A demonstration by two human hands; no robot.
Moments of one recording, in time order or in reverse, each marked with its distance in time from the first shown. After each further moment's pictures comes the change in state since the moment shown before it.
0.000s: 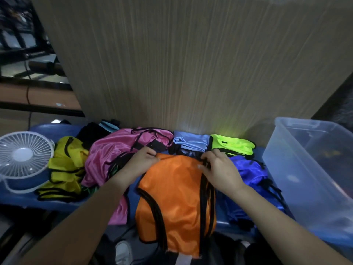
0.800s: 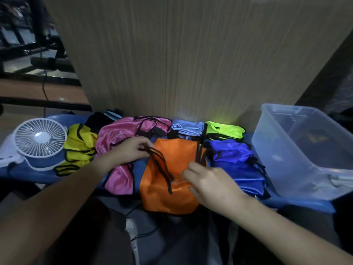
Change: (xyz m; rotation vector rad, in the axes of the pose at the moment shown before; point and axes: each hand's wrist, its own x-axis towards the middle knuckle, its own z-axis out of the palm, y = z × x) left_hand -0.052 0.003 -0.046 0.270 -0.260 0.405; right_hand -0.121 -0.076 -0.064 -0.236 0.058 -0.605
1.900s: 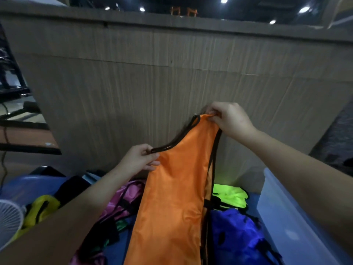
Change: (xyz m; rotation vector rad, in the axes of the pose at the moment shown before) left_hand 0.159 0.090 -0.061 -0.518 0.301 -0.118; right_hand 0.206 0.281 -0.089 0.144 0.349 0.360
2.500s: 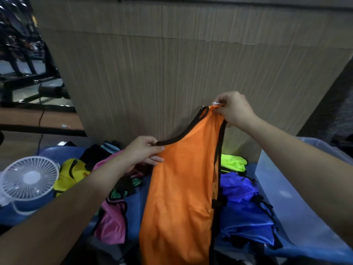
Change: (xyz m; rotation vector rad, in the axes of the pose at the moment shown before) left_hand -0.098 -0.001 0.001 0.138 -0.081 -0.139; right_hand -0.066 -0.050 -0.008 0.191 -0.068 0.359
